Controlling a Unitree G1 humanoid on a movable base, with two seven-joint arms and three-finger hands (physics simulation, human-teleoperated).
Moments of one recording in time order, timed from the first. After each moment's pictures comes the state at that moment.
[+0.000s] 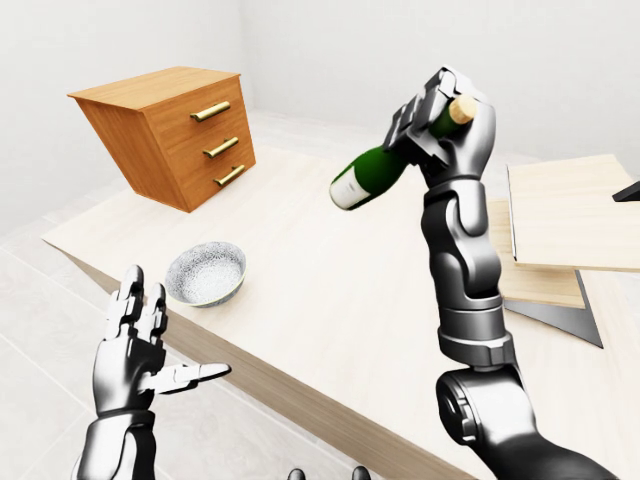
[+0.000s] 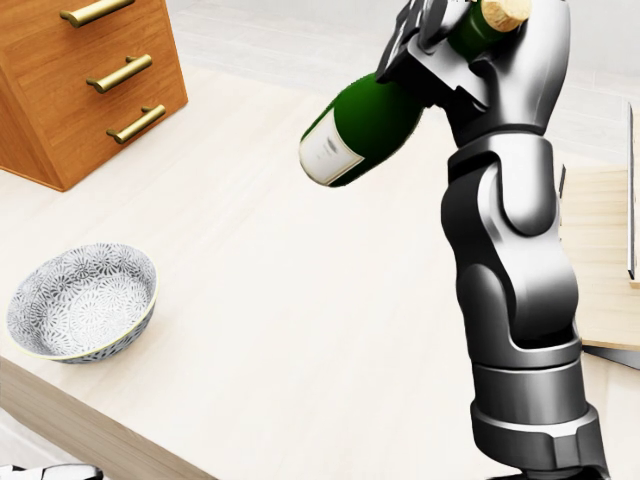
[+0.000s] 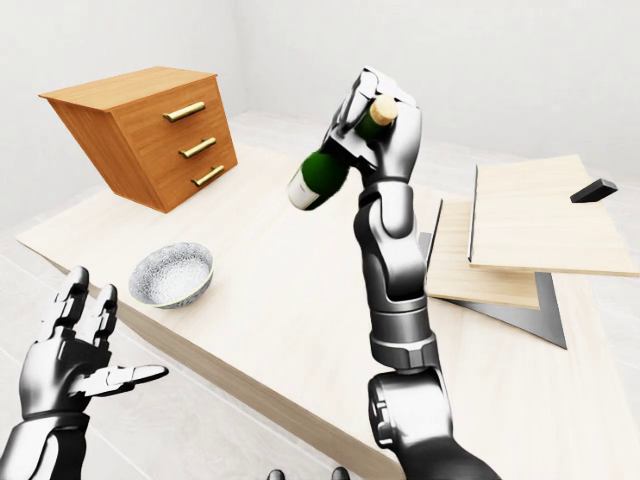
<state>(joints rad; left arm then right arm) 0.28 -0.04 0.45 -0.48 -0.19 0.09 -0.31 -0.80 -0.04 -0.10 0.02 0.29 0.09 -0.18</state>
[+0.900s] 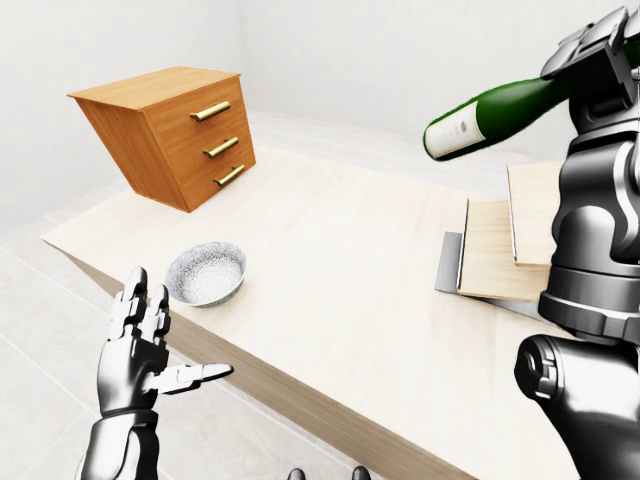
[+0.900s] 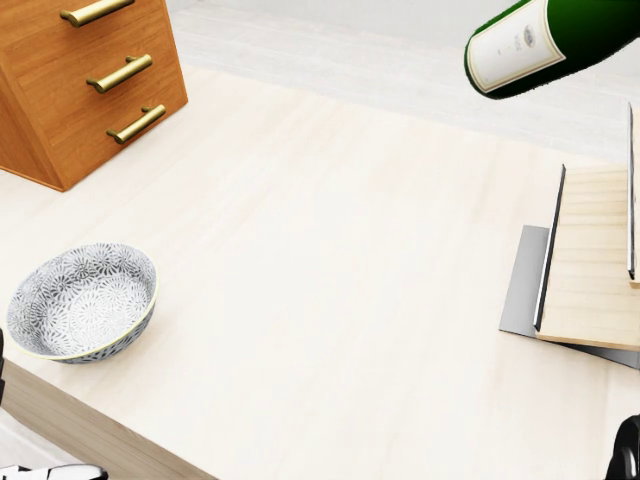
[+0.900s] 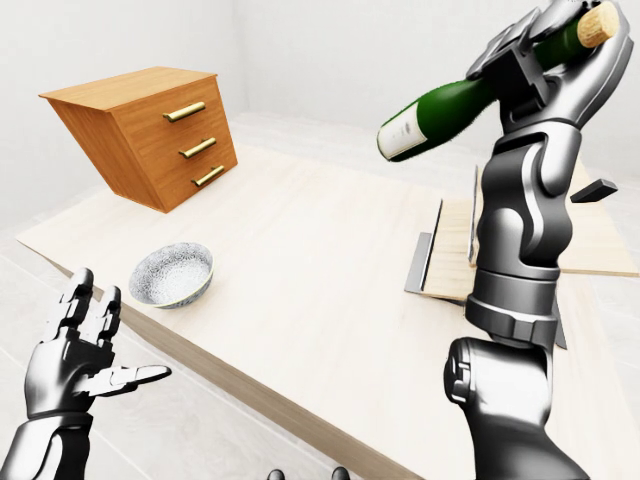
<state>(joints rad) 0.28 -0.05 0.43 -0.47 -0.18 0.09 -0.30 -0.92 -0.47 -0.30 0.13 0.62 0.09 -0.27</state>
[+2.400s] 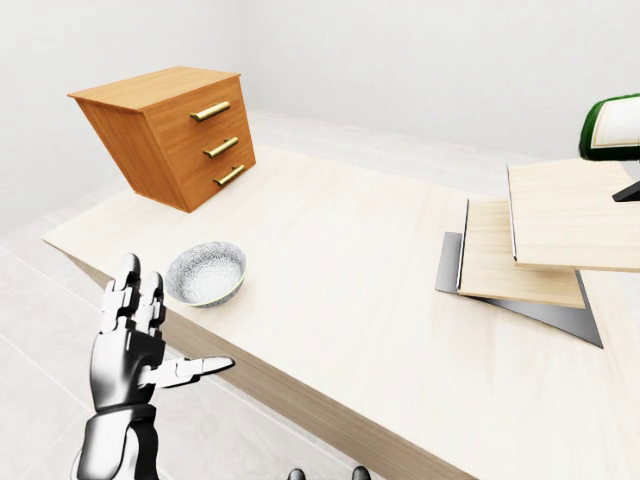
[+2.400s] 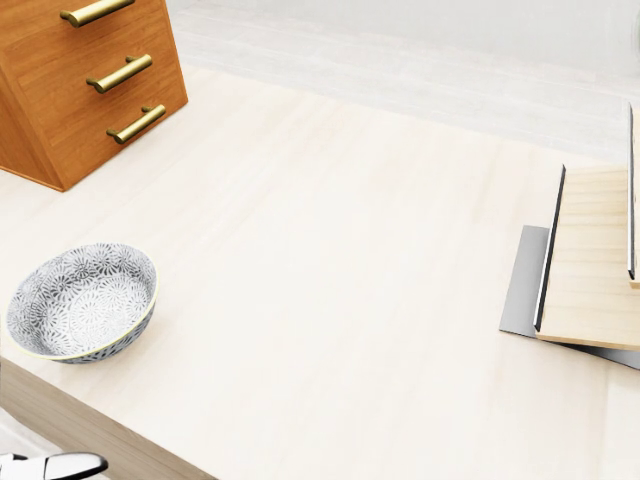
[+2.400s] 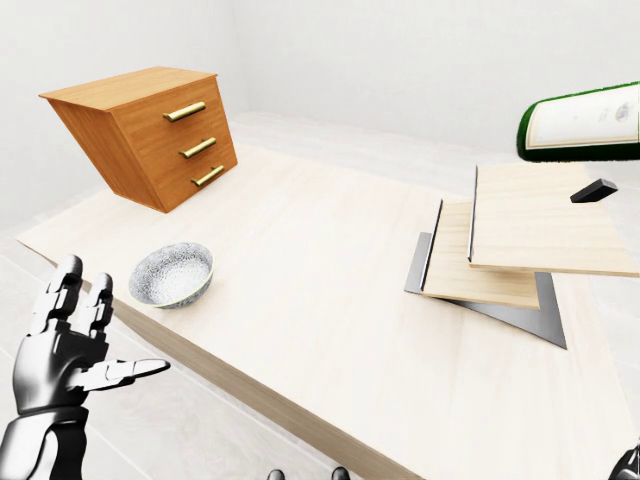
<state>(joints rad) 0.27 -0.04 0.42 -0.54 -0.17 0.09 -0.27 -0.46 -1.02 -0.68 0.06 1.50 0.09 -0.52</state>
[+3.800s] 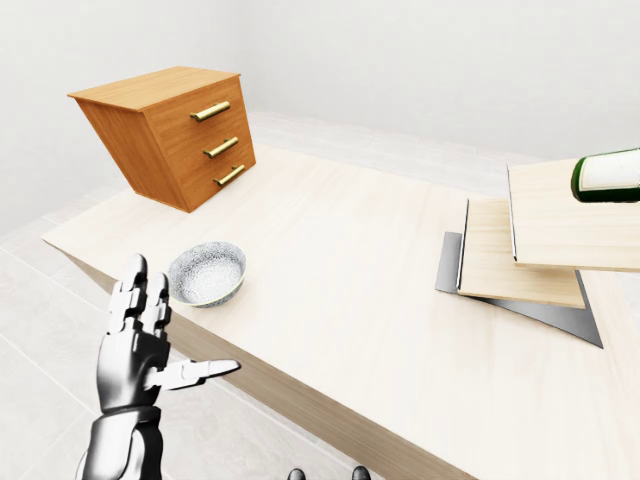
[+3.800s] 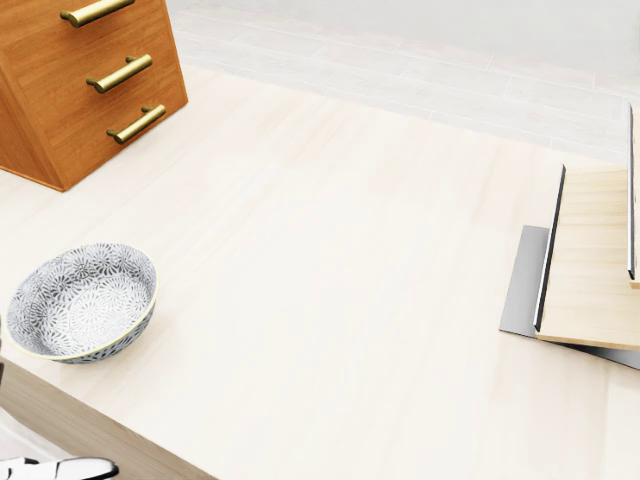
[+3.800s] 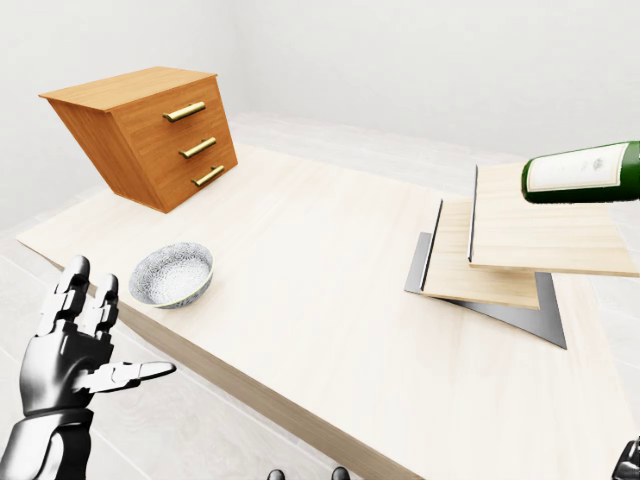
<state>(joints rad) 0.29 -0.06 0.39 -0.56 -0.14 0.09 -0.28 -0.51 -1.06 -0.58 0.42 1.36 0.09 -0.39</state>
